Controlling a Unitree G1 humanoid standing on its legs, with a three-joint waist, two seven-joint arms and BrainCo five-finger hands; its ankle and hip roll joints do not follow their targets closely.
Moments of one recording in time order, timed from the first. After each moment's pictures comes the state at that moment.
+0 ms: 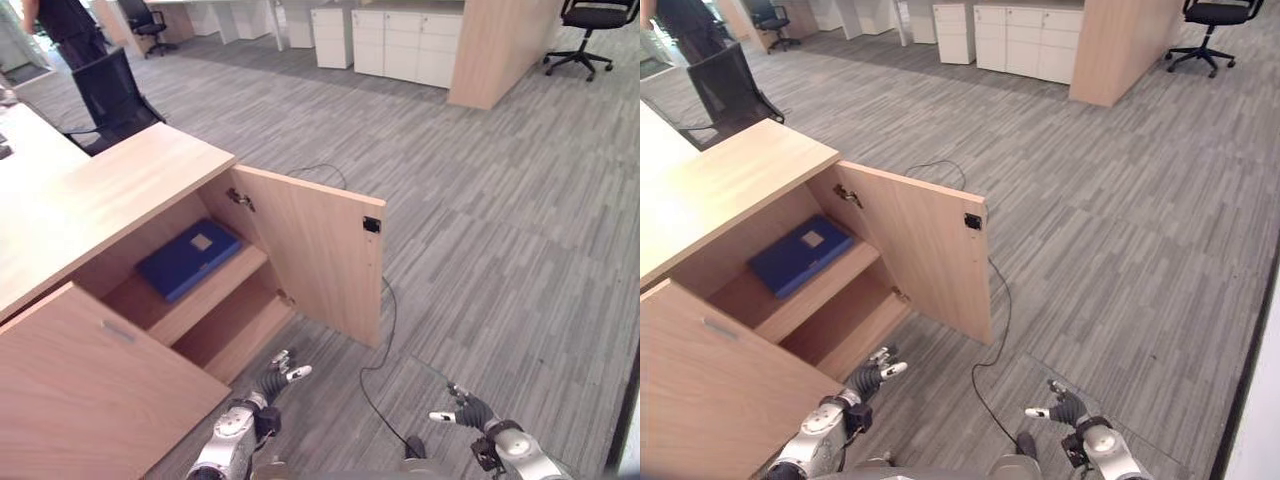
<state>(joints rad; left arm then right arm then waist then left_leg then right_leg) 0.00 0.20 -0.33 0.73 -0.41 -0.16 -0.17 0.06 -0.47 0.30 0.82 0.06 -0.08 0.08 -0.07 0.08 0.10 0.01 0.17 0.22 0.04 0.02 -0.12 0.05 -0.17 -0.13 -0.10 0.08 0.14</state>
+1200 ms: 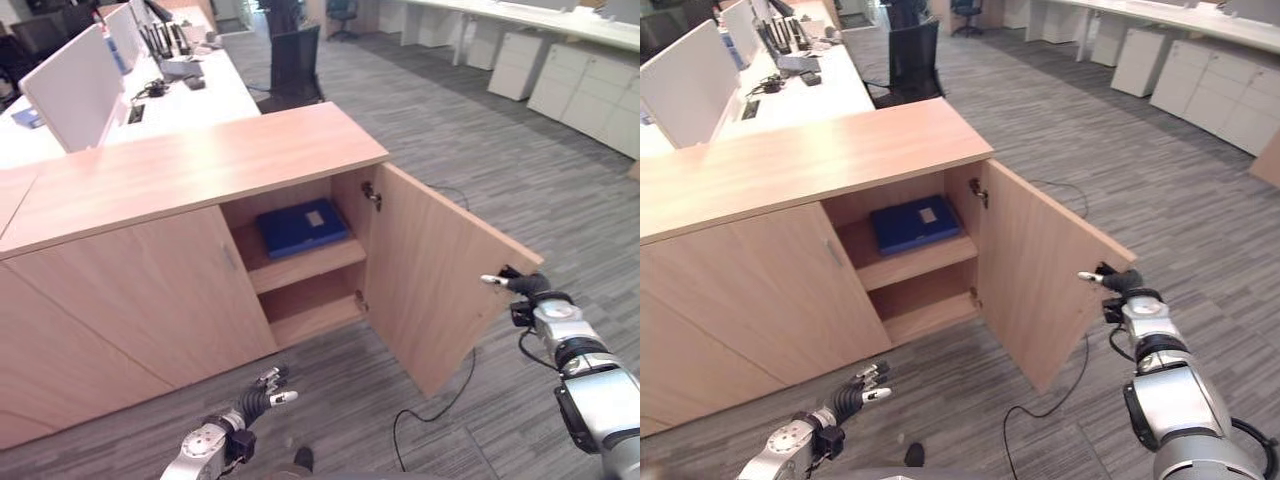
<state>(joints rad) 0.12 0.41 -0.43 0.54 -0.47 -0.11 -0.28 -0.67 -0.68 0.23 1.29 0.32 -0.06 -0.01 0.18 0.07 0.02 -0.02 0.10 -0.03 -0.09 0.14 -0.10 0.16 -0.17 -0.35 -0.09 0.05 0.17</state>
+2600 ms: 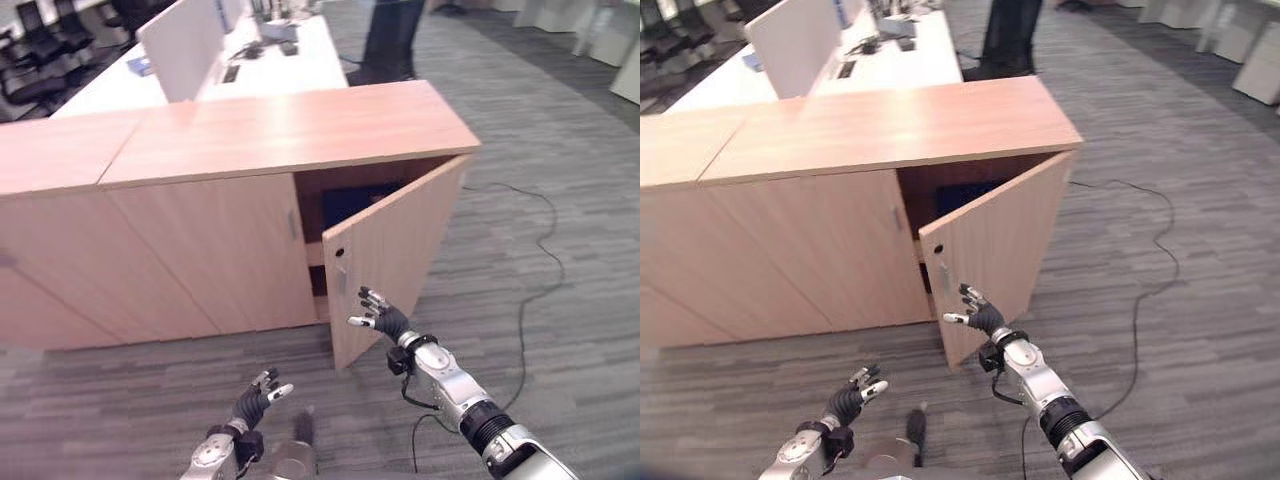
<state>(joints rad) 0.17 0.28 -0.28 0.60 -0.47 -0.11 -0.17 -0.28 -0.29 0.46 0.58 0.40 -0.10 0.05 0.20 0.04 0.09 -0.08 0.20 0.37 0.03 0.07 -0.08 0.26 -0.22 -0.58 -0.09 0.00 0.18</state>
